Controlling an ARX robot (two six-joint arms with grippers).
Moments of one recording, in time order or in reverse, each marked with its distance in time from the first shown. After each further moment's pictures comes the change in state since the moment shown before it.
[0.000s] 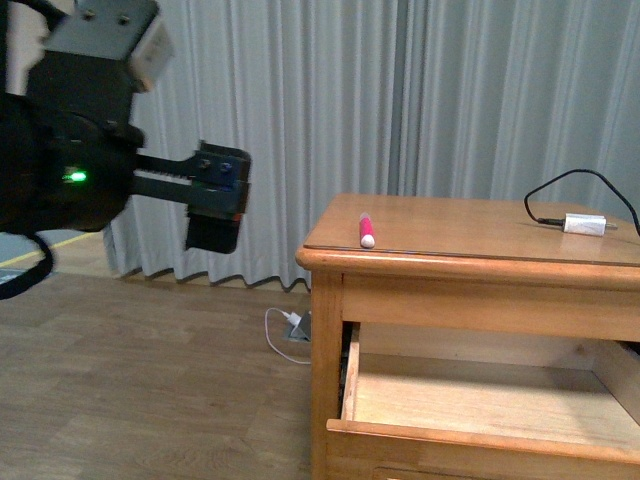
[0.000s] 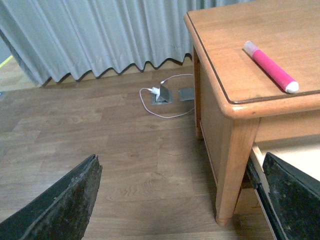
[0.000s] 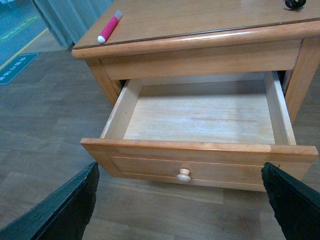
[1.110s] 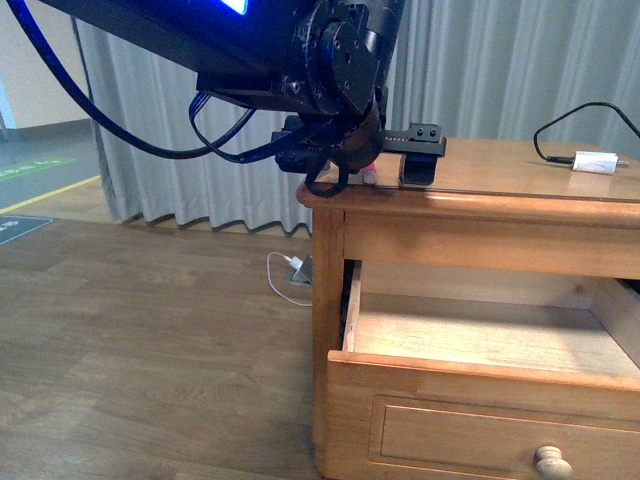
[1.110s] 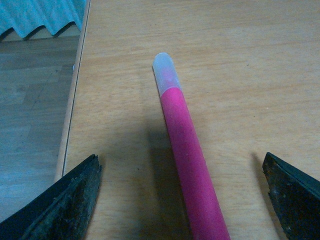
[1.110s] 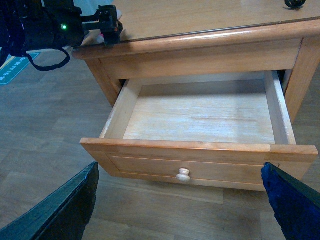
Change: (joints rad) left arm -0.132 0.892 1.247 -0.583 -0.018 -0.200; right arm 0.000 0.000 0.000 0.000 0.000 0.000
